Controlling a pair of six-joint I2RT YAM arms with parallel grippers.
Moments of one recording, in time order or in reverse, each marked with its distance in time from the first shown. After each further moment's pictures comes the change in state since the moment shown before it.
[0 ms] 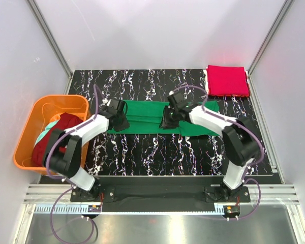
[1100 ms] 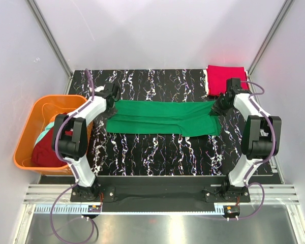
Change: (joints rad) left arm 0.147 0.245 0.359 -0.284 -0.281 -0.024; right arm -0.650 0.003 0.061 -0.219 -0.014 -0.108
